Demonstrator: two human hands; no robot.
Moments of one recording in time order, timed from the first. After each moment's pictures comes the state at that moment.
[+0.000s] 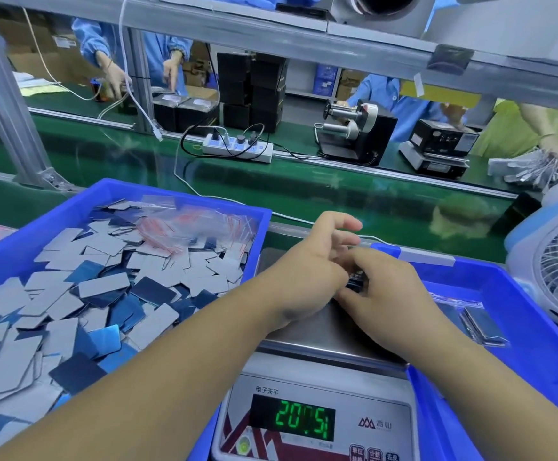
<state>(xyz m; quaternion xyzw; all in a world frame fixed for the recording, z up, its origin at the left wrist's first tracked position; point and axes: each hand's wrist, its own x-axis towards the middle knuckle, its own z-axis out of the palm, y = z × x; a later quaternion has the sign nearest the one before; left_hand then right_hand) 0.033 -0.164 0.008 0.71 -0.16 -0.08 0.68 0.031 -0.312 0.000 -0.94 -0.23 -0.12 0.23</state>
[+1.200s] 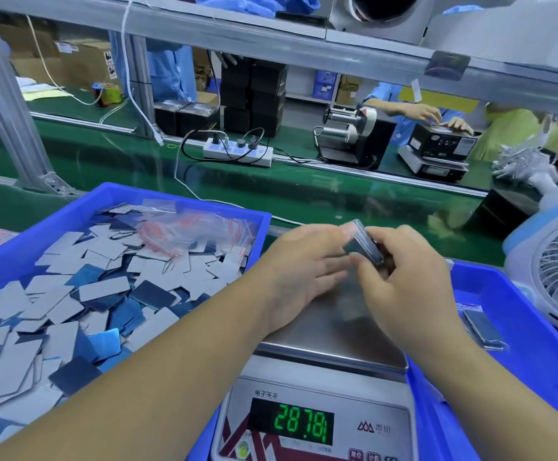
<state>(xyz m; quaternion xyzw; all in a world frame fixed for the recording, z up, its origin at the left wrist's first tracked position) 0.038 -0.161 0.007 0.50 -0.06 -0.14 0.85 0.026 -0.309 0.015 -0.90 -0.15 -0.29 0.27</state>
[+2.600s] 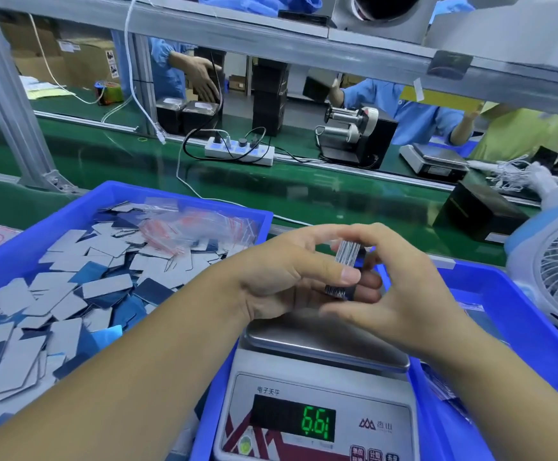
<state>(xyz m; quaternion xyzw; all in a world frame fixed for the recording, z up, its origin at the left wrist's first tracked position) 0.036 -0.131 0.015 0.51 -0.20 -0.31 0.78 0.015 -0.313 0.027 -0.86 -0.34 -0.18 0.35</state>
